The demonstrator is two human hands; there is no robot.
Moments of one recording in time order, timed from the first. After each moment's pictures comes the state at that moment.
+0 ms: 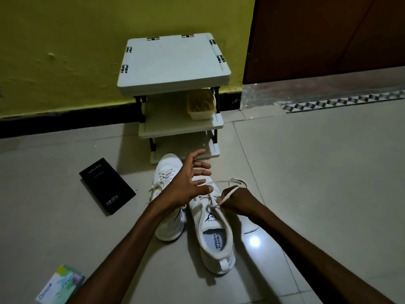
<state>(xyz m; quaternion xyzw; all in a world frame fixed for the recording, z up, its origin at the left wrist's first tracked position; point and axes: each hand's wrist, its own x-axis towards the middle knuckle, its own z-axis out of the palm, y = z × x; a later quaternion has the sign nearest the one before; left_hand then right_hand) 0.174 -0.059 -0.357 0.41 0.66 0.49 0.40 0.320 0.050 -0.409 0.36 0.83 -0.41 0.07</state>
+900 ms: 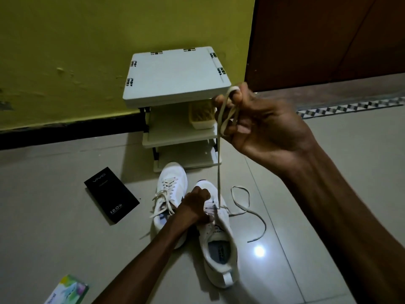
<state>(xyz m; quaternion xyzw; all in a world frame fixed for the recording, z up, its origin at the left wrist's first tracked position) 0.177 -0.046 -0.419 0.54 0.80 0.07 0.25 0.318 0.053 -0.187 0.05 0.40 -0.90 -0.18</state>
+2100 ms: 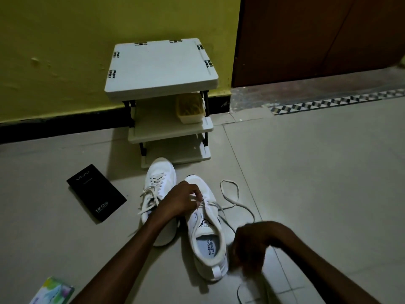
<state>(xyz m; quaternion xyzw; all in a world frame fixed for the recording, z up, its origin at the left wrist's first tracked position) 0.171 -0.051 -0.399 0.51 0.79 0.19 0.30 0.377 0.038 -0.396 0.24 0.77 -0.36 0.47</state>
